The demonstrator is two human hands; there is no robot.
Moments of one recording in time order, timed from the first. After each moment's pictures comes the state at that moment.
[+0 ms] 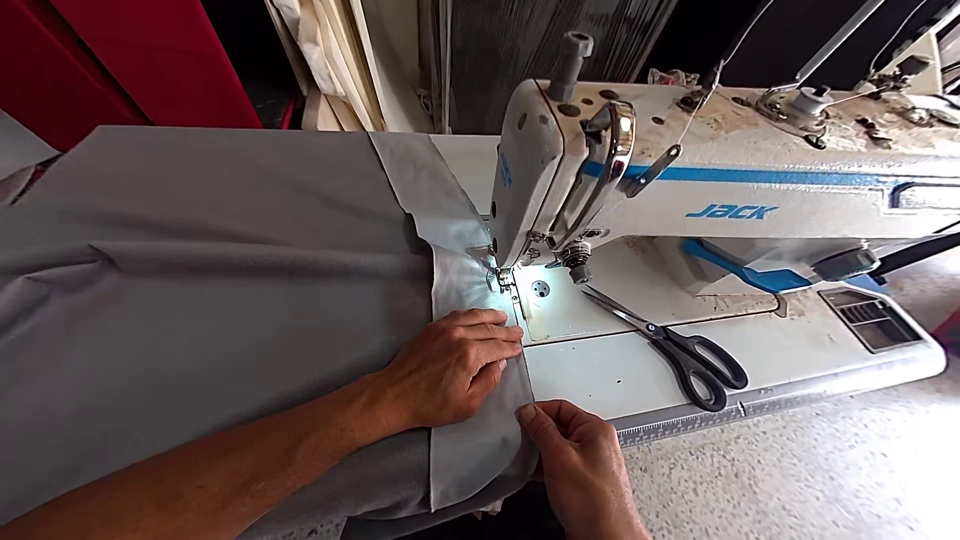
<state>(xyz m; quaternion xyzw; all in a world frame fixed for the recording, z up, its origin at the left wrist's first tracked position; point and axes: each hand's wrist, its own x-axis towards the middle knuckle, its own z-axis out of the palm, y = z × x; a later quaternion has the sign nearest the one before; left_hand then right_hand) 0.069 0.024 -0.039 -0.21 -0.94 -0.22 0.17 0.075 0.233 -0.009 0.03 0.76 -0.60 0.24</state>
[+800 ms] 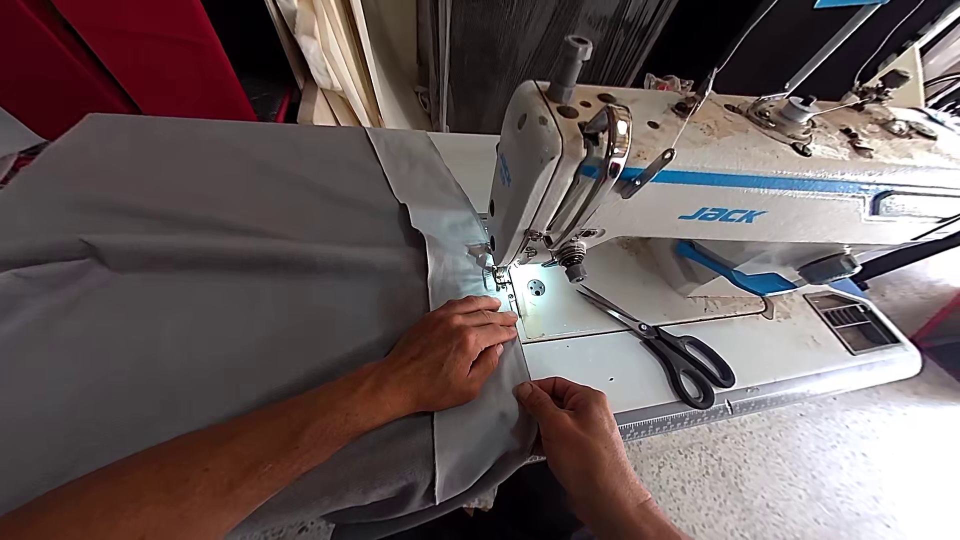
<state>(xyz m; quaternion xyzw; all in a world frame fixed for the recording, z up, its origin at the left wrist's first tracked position) 0.060 0.024 -0.041 -0.19 -0.94 -0.21 0.18 0.051 0.228 0.001 0.02 0.79 -0.55 0.27</state>
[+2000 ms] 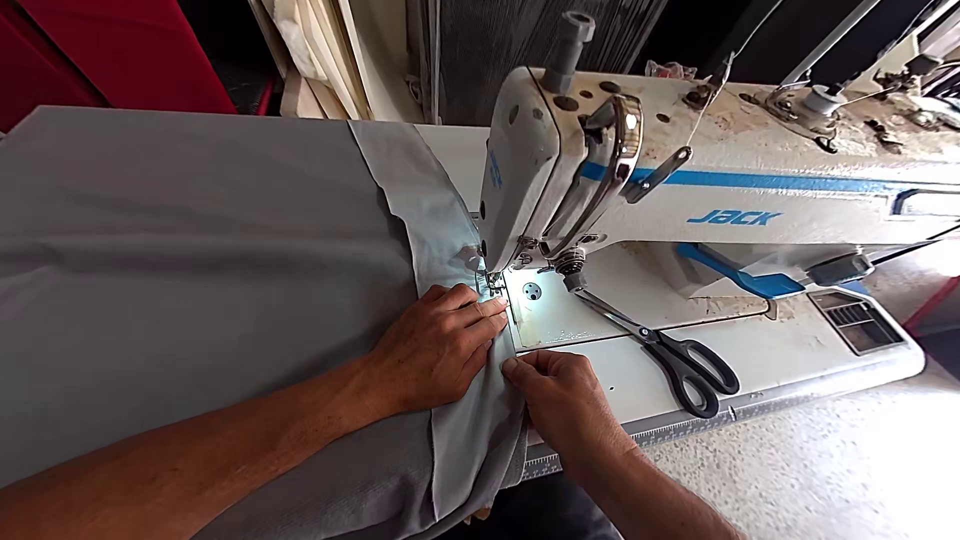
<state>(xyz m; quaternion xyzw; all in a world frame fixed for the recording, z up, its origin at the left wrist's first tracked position) 0.047 0.012 -0.041 -0.21 -0.95 -0.11 0.21 0.012 0.202 0.015 0.03 0.82 -0.48 0.32</state>
